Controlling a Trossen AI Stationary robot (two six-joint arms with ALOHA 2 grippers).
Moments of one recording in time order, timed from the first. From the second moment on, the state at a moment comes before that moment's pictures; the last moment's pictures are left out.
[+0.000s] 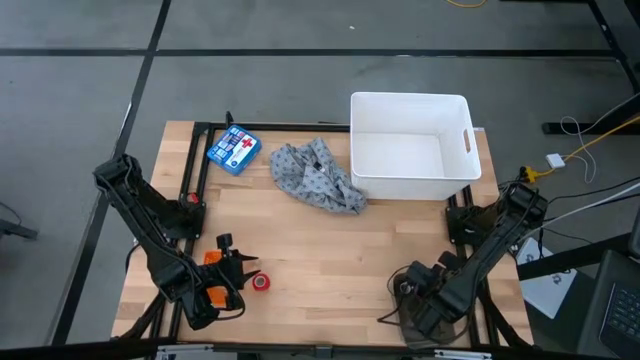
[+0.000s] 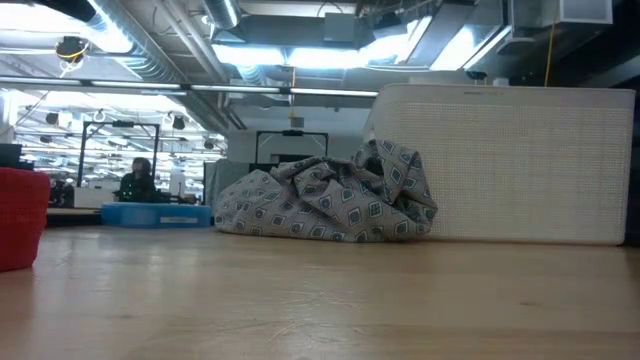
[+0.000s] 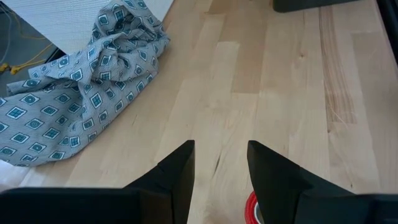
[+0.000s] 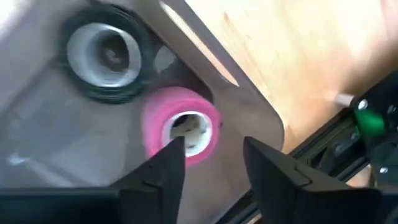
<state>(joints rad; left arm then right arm) -0.93 1.37 1.04 -0.83 -0.90 -0.92 0.92 1.74 1.24 -1.31 0.02 1.53</state>
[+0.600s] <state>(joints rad) -0.93 1.37 1.04 -0.83 -0.90 -0.93 0.95 1.74 1.89 -1.41 0.61 1.12</state>
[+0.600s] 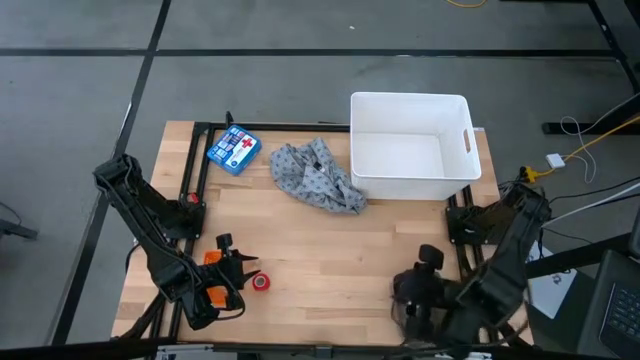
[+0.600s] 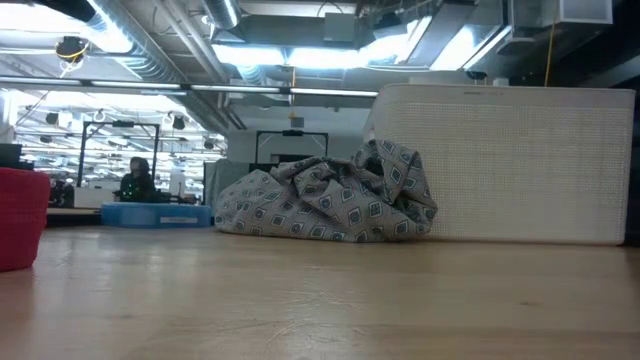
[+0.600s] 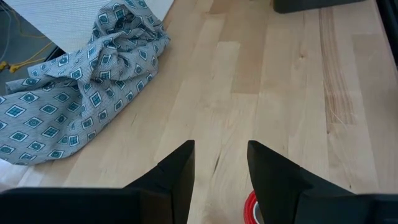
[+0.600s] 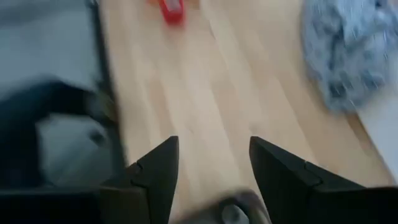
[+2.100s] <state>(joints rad) -0.93 1.38 1.04 -0.78 -0.87 -0.93 1.13 0.97 0.71 0.22 0.53 -0.05</state>
